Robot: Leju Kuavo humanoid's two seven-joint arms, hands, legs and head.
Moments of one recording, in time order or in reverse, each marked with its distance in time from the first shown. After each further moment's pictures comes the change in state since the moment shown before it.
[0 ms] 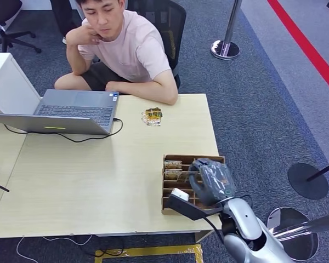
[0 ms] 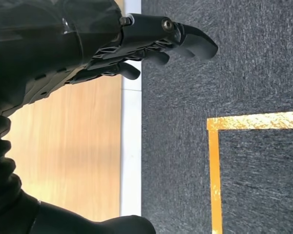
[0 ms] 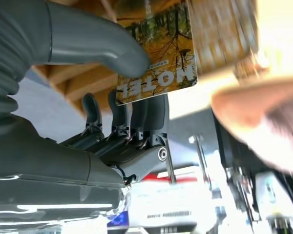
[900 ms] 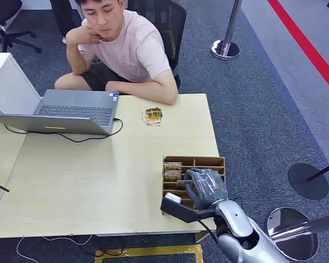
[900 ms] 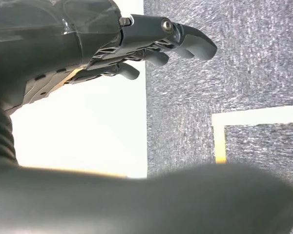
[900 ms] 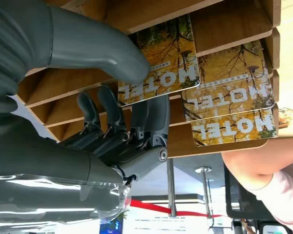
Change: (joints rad) left arm 0.000 0.000 -0.001 0.000 -0.016 -0.025 0.030; right arm -0.023 0.019 0.055 0.098 -0.008 0.126 0.051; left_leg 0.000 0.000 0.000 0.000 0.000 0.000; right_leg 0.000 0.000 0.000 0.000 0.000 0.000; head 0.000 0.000
